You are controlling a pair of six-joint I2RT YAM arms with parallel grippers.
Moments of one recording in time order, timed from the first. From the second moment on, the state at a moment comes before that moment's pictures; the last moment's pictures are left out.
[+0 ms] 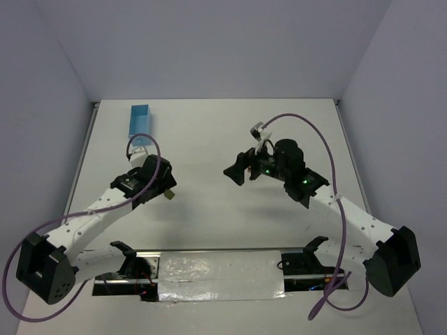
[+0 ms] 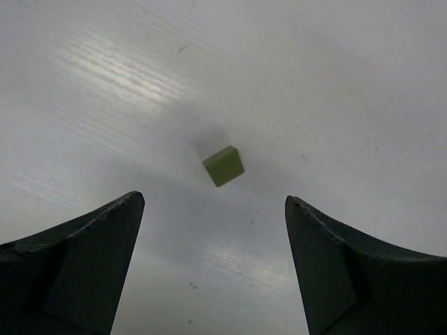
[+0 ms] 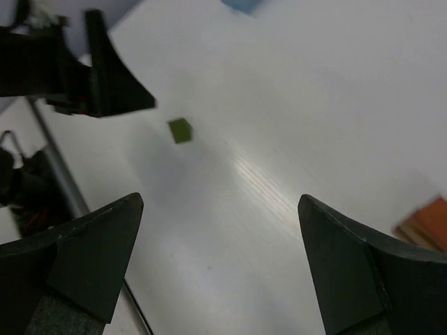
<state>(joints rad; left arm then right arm) -0.51 1.07 0.78 -0.65 -0.44 -0.89 0.58 1.07 0.81 0.04 -0.39 0.21</state>
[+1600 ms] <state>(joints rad) -0.48 1.63 0.98 -0.80 -0.48 -1.39 0.75 1.04 0.73 -0.15 0.16 0.38</state>
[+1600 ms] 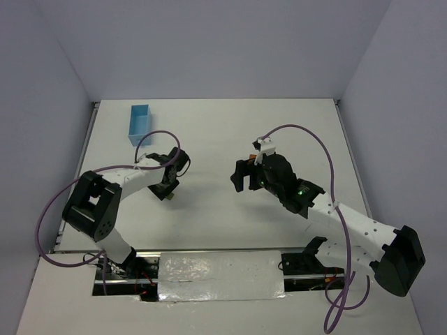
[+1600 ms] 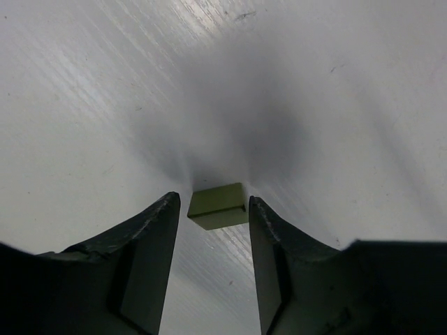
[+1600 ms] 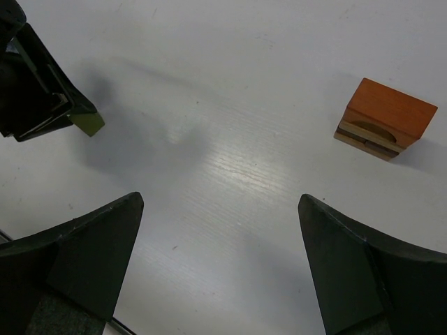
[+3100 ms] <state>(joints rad) -0.51 0.63 0.32 0.76 0.60 -0.74 0.70 1.18 0.49 0.95 -0.60 1.17</state>
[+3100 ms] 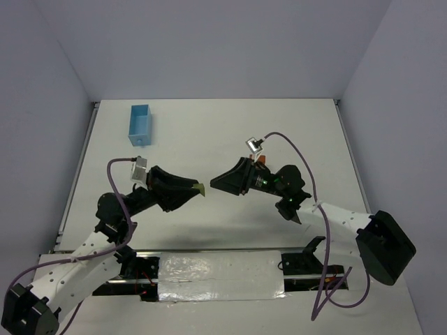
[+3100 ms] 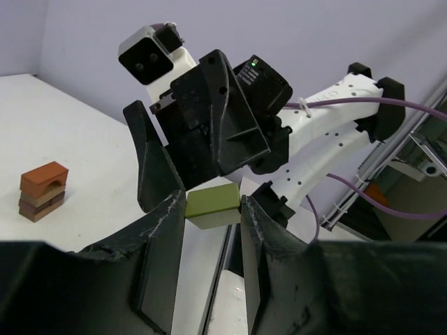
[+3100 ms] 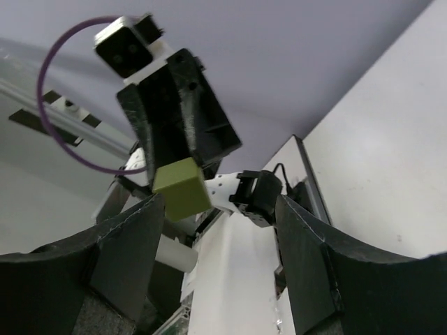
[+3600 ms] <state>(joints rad) -0.51 0.63 0.32 0.82 0.67 -0.77 0.83 1.11 0.56 0.94 -0.60 1.03</state>
